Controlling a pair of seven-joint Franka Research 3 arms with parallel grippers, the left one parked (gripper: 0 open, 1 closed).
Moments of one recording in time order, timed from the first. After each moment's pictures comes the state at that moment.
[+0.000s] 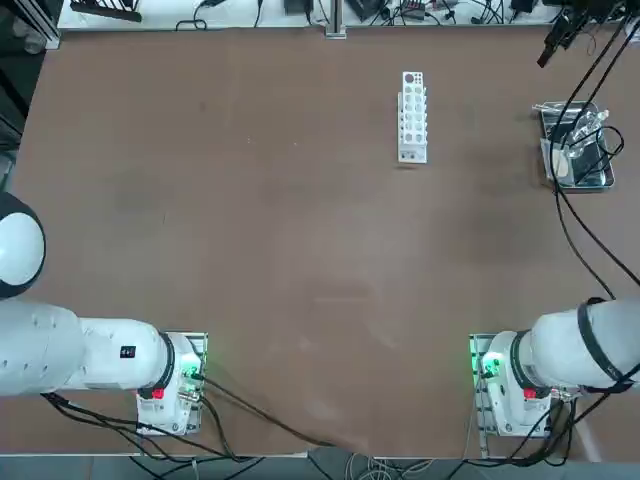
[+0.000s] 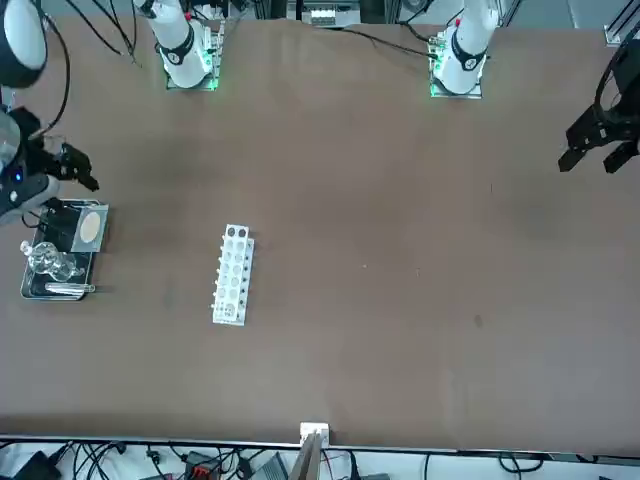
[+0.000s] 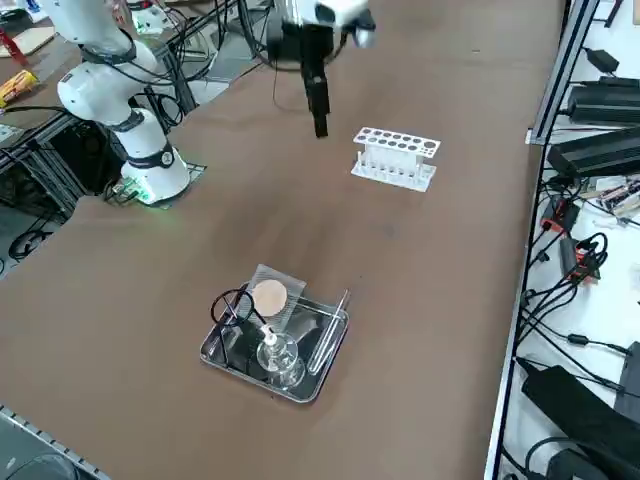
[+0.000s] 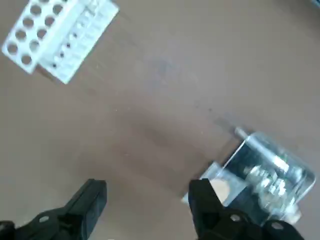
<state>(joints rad) -0.09 0.09 -0.01 -1.76 0.01 1.83 -0.76</state>
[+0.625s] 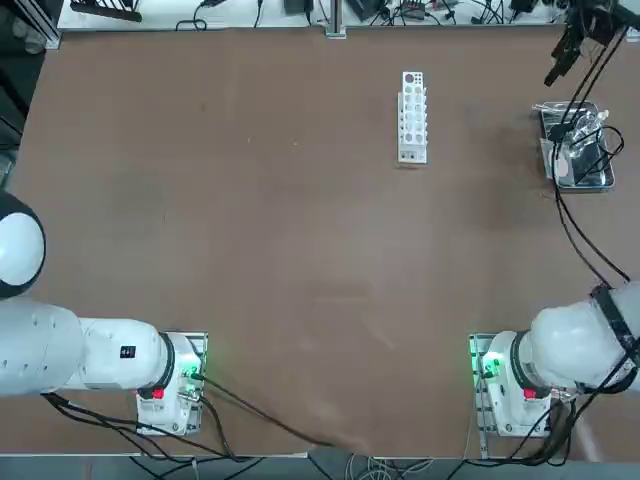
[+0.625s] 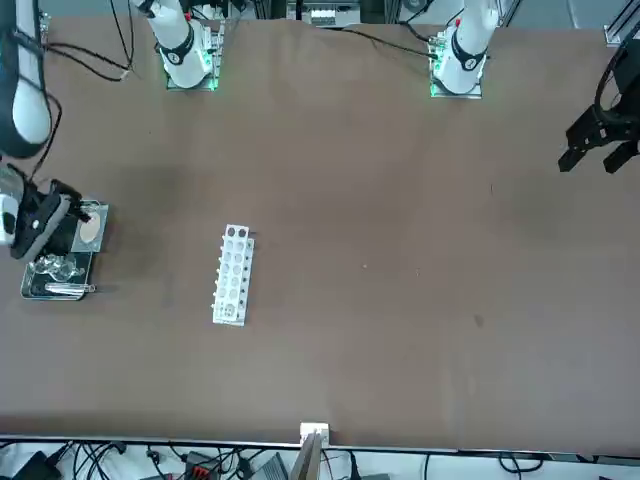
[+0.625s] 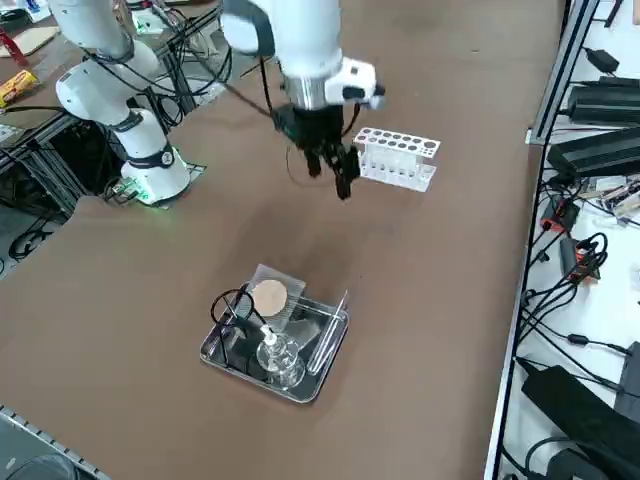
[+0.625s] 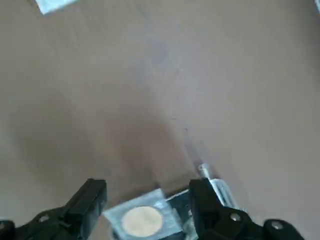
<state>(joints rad) -0.19 0.26 -0.02 -1.77 0.03 2.04 -1.35</state>
